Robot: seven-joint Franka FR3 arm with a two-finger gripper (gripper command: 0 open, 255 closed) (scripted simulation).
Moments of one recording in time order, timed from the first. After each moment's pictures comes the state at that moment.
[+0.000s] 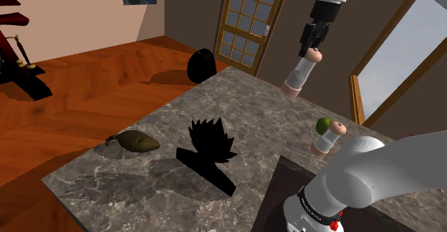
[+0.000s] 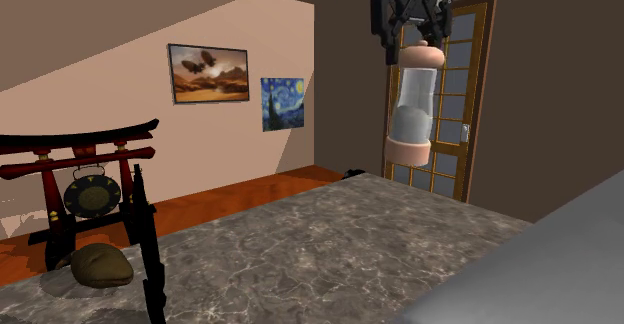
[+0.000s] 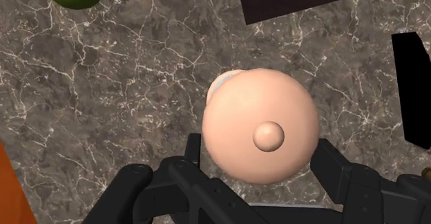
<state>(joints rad) 0.01 -0.54 -0.26 -1.97 -0.16 1.36 -0.26</state>
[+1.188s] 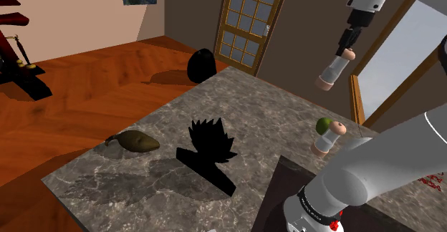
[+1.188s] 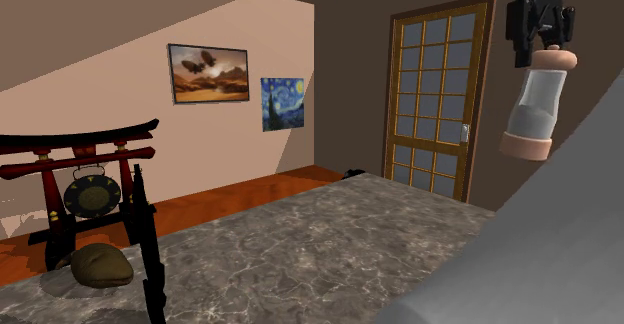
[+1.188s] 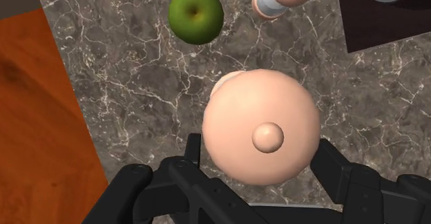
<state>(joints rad) -0.06 -0.29 -0.68 -1.71 -0.24 1.42 -0.77</state>
